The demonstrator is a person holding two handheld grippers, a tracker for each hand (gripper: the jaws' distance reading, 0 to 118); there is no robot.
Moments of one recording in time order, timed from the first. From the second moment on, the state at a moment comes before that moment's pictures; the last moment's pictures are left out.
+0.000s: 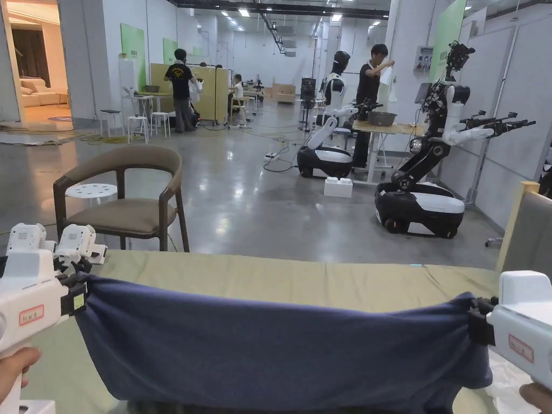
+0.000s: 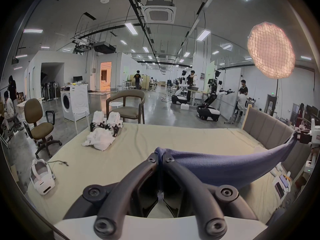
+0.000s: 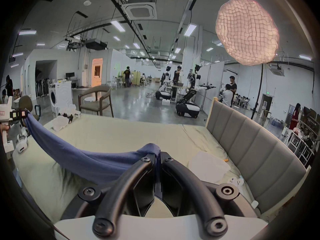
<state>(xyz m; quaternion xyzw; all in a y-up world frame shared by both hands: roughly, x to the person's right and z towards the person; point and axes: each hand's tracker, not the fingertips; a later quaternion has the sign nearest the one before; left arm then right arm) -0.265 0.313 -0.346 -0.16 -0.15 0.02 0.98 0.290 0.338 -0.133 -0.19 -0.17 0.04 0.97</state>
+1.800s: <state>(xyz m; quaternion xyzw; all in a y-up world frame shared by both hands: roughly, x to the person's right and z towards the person) -0.212 0.156 -0.208 -0.22 -0.18 -0.04 0.96 0.182 0.178 -0.041 -0.20 -0.18 -0.02 0.96</state>
